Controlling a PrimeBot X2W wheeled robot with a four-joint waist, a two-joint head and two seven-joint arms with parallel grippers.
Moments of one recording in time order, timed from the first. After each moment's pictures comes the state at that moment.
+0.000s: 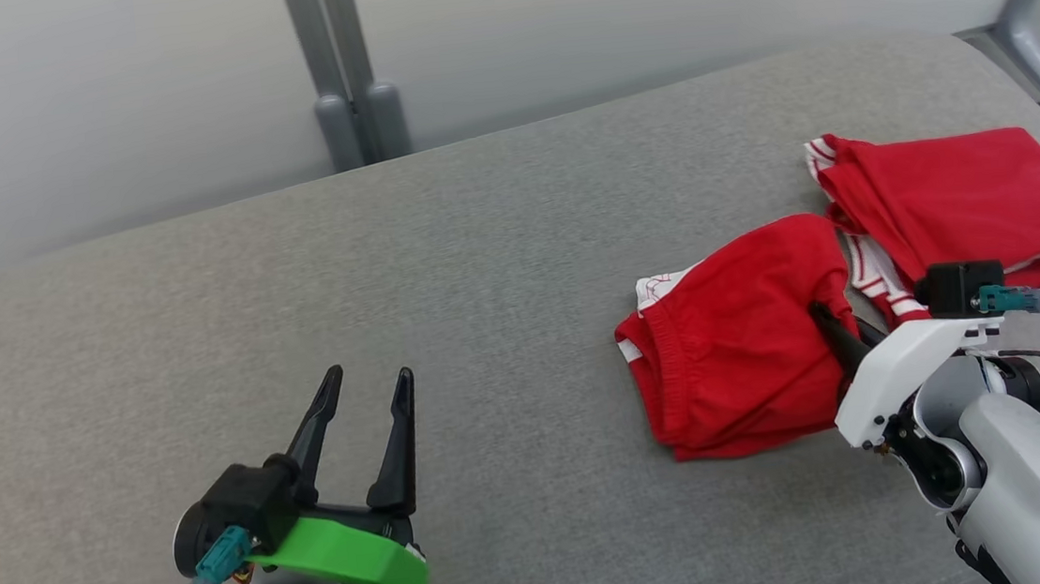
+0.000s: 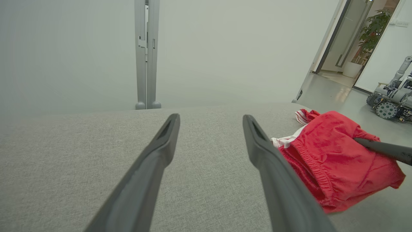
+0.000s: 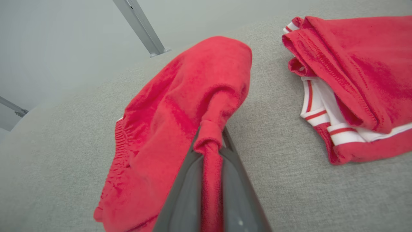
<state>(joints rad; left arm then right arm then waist) -0.14 0.10 -0.29 0.25 -0.37 -0.13 -0.26 -0.44 -0.30 0.38 0.65 0.75 0.13 -0.01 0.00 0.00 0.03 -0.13</state>
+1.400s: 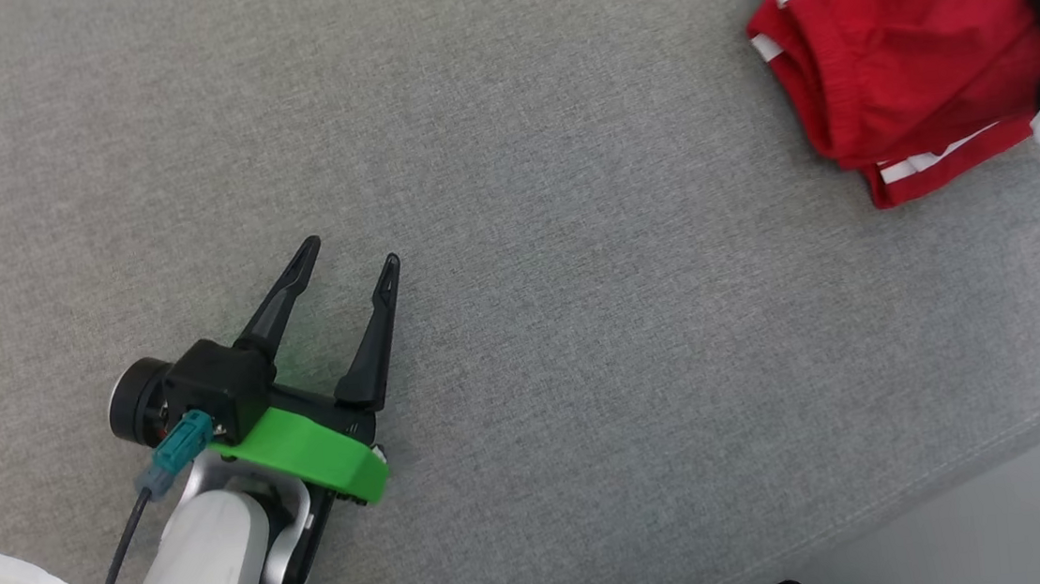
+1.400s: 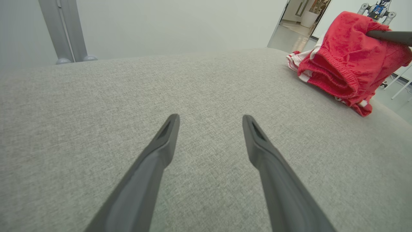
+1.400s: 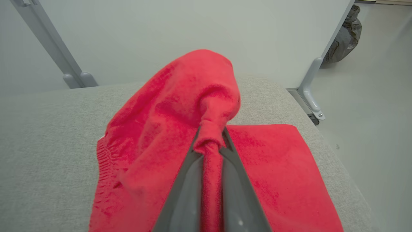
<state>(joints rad) -0.34 0.24 -0.39 0.15 -0.37 -0.13 -0.17 -0.90 -0.70 0.68 0.64 1.00 0.13 -0.21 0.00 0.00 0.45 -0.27</state>
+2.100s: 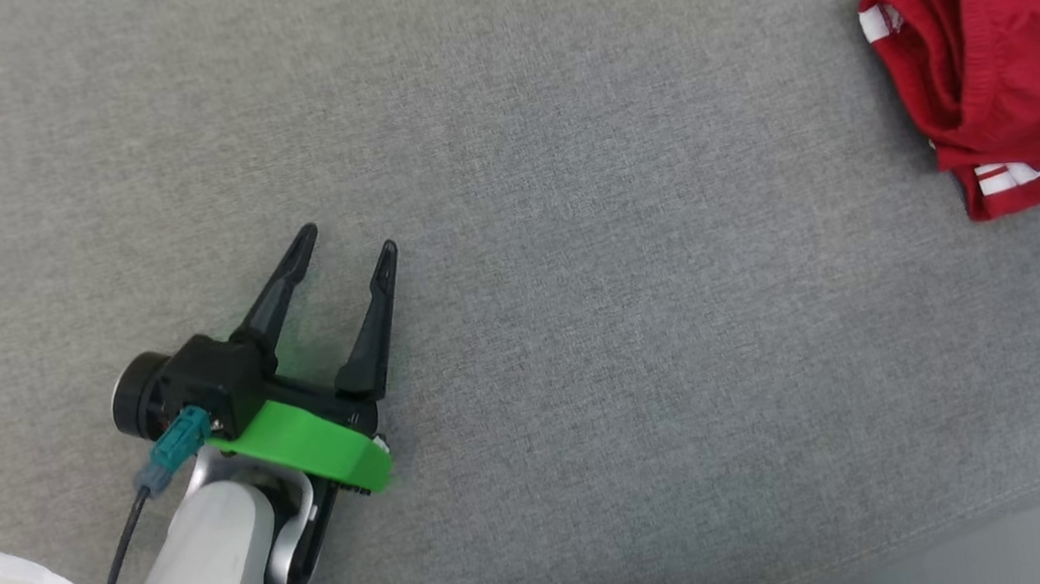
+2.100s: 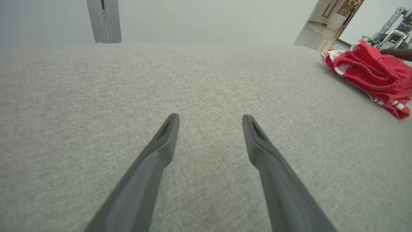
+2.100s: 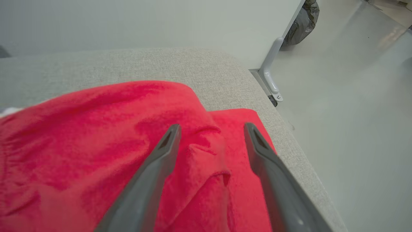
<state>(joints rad) -0.37 0.23 -0.39 0.17 -0.39 -0.11 -0.20 -1.04 -0.67 0.68 1.06 0.91 0.13 -0.26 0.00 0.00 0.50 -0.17</state>
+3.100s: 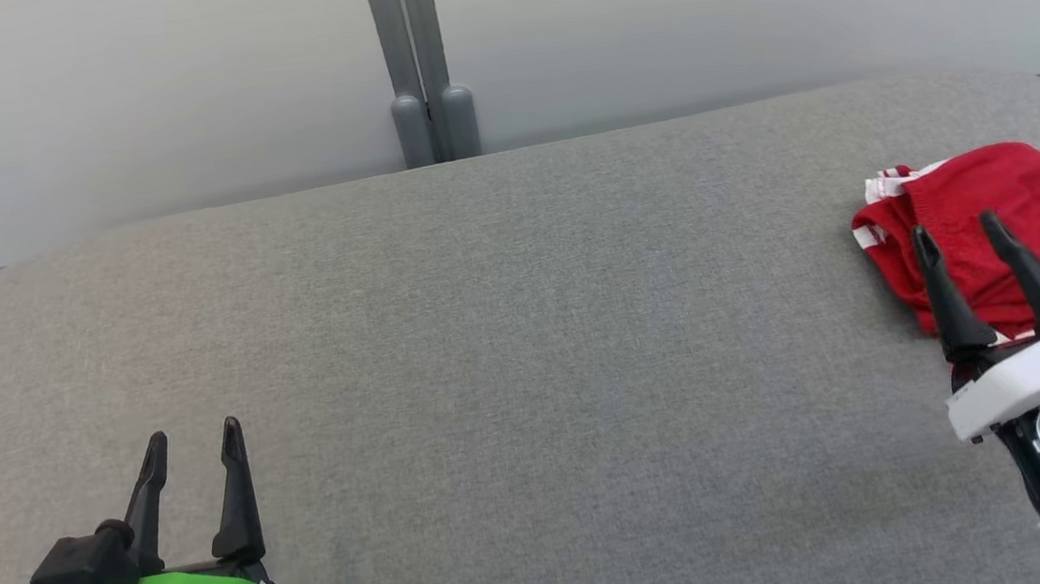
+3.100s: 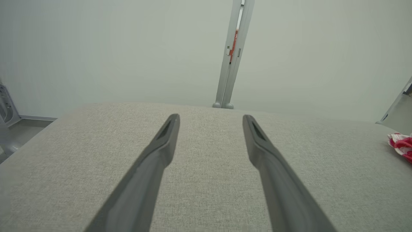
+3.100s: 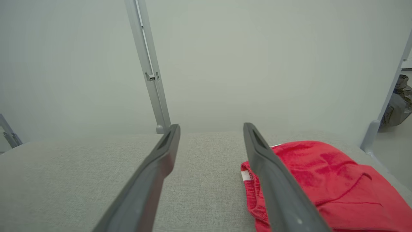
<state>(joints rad) -0.03 0.24 -0.16 0.19 -0.49 -0.01 -0.26 -0.25 -0.42 0.17 0.31 0.52 0.13 -0.26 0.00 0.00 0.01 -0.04</state>
